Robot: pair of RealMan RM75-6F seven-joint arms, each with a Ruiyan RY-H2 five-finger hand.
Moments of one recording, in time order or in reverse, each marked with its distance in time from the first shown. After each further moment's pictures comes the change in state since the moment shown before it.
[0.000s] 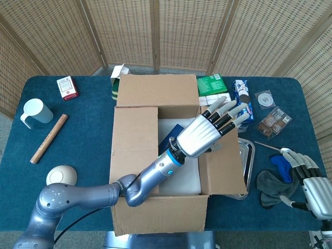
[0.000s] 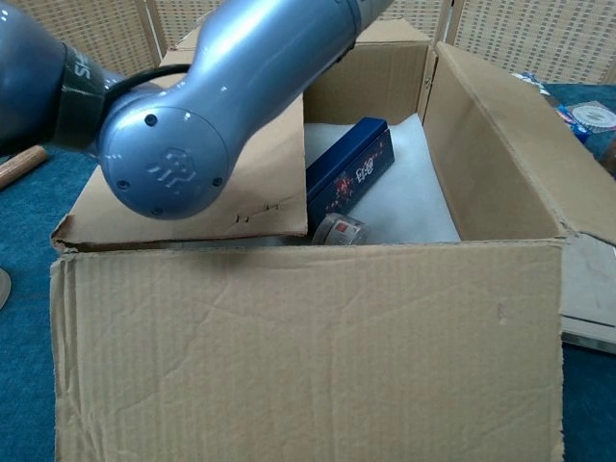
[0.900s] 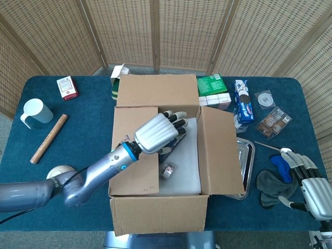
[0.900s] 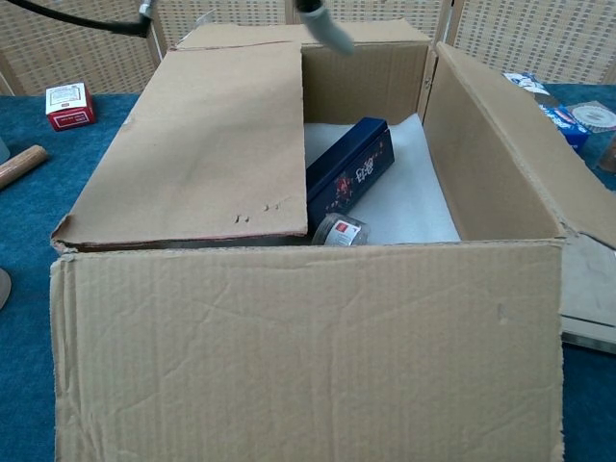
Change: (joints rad) left arm 0.196 0.633 0.141 -0.622 -0.216 -0.346 0.130; right arm -0.004 -0.001 -0.003 -0.017 -0.005 0.006 -0.026
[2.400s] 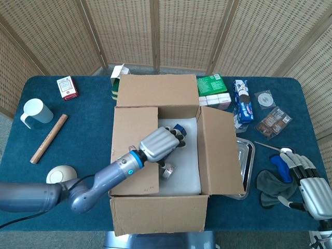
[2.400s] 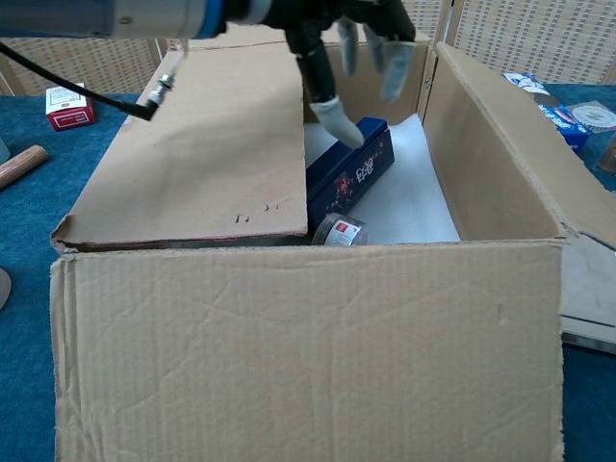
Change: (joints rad) left arm -0.100 -0.068 0.038 -0.025 -0.344 -0.101 0.005; right arm 0.003 -0.005 0.001 -0.004 0.006 -0.011 -0.018
